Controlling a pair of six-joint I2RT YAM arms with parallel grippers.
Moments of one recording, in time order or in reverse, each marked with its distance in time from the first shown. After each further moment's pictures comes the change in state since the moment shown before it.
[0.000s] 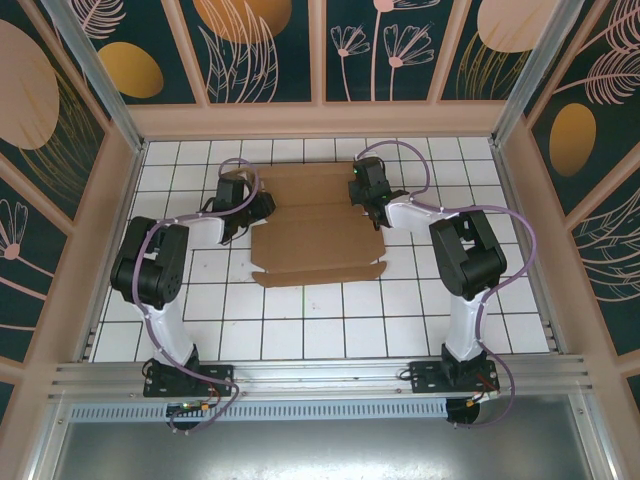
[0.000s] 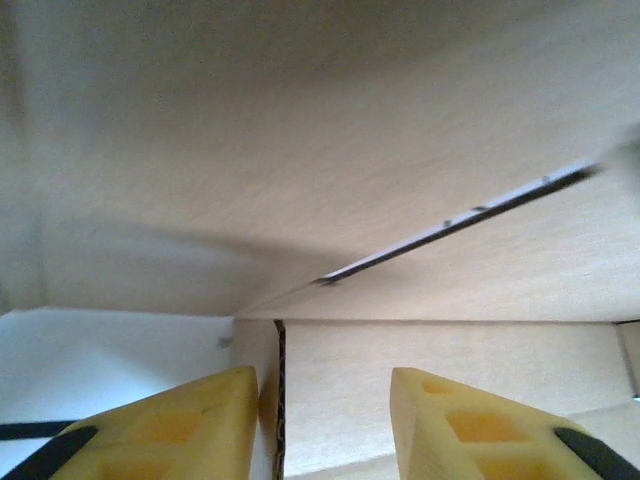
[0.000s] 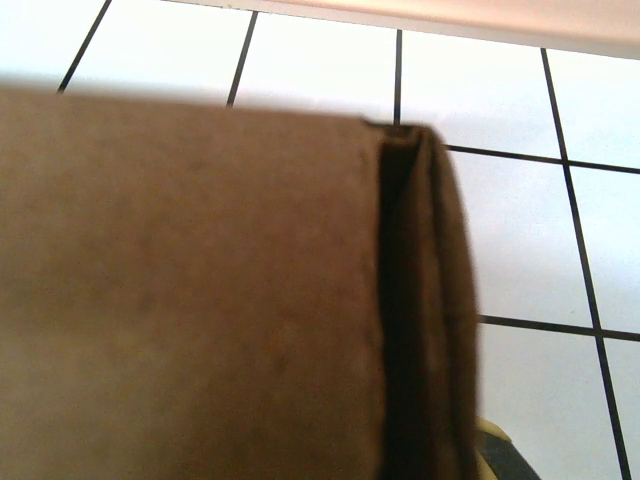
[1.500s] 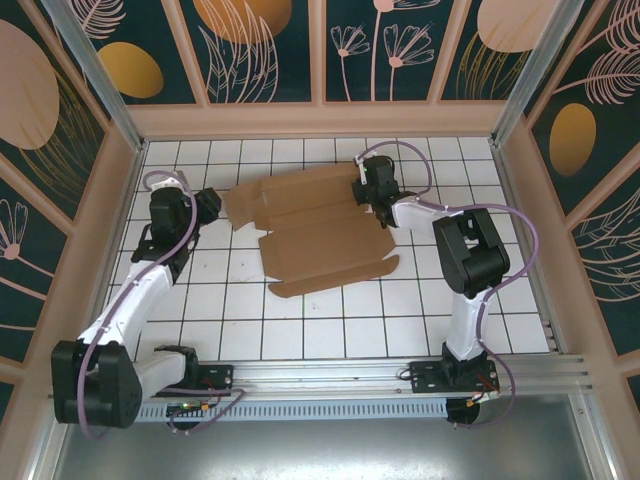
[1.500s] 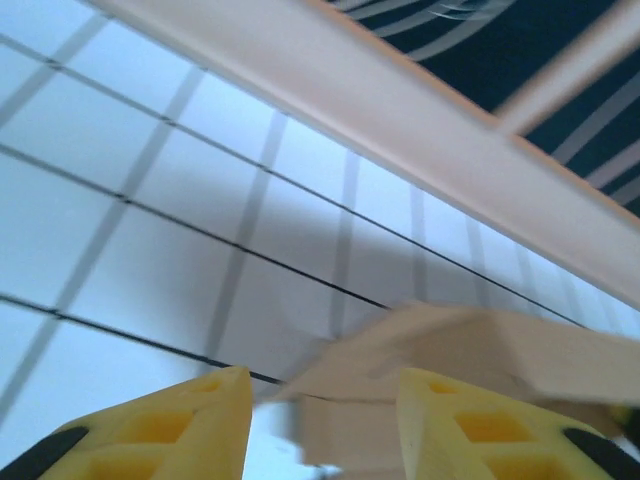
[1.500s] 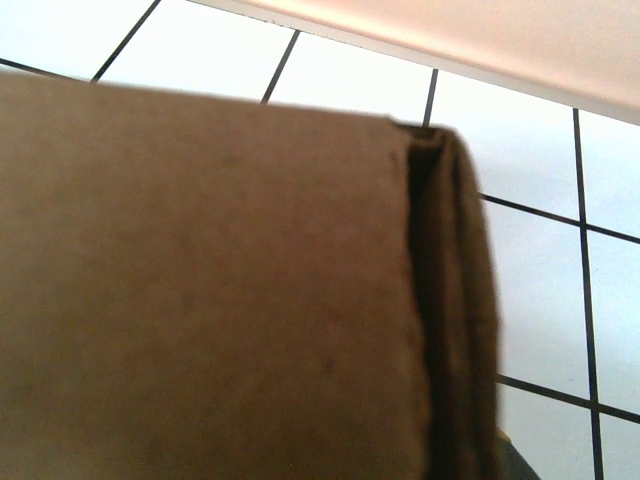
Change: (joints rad) left arm 0.179 -0.709 -0.261 -0.230 -0.209 0.028; right arm -0.053 -0.001 -0.039 0.101 -0.118 -0.186
